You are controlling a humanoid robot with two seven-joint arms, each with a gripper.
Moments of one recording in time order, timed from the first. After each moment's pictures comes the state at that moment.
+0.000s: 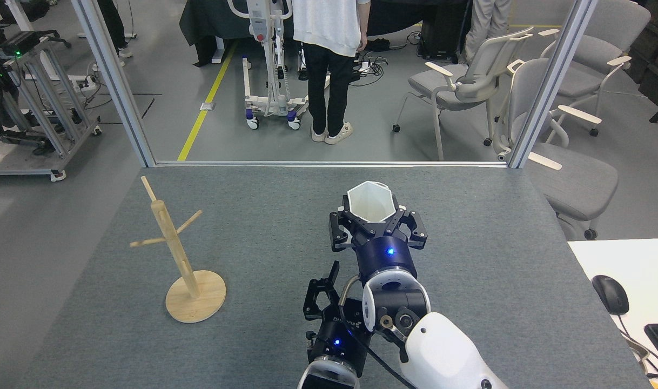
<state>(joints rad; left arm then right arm) -0.23 -0.14 -0.71 -1.48 -1.43 0.46 0.01 -0.55 -0.09 0.76 -1.62 1.24 0.74 0.40</state>
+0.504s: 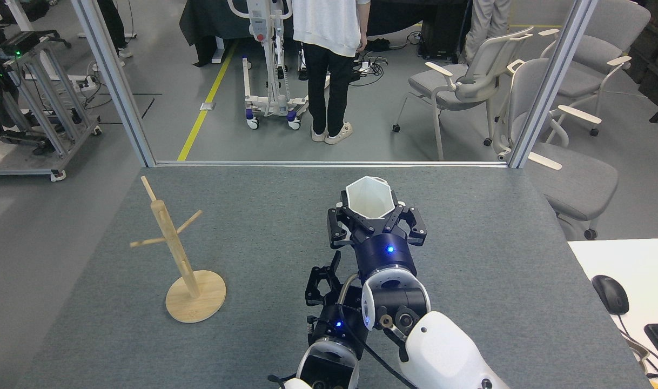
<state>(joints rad) -0.31 -0.14 -0.71 -1.42 -1.42 0.45 -0.05 -0.55 -0.09 0.76 -1.63 1.24 0.74 0.40</state>
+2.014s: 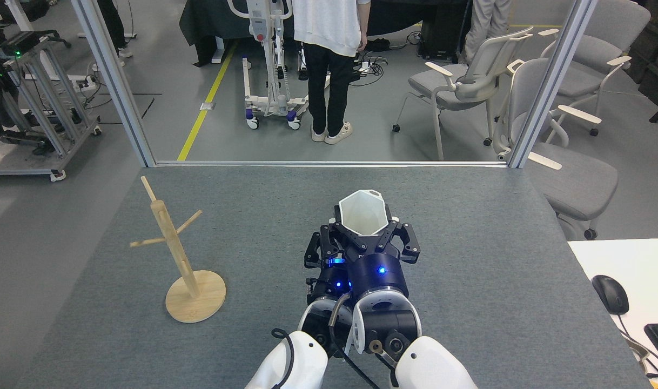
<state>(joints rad) -0.50 -0.14 -0.71 -1.24 -1.39 0.44 -0.05 -0.47 -0.05 0.78 -1.66 1.32 0.75 0.38</state>
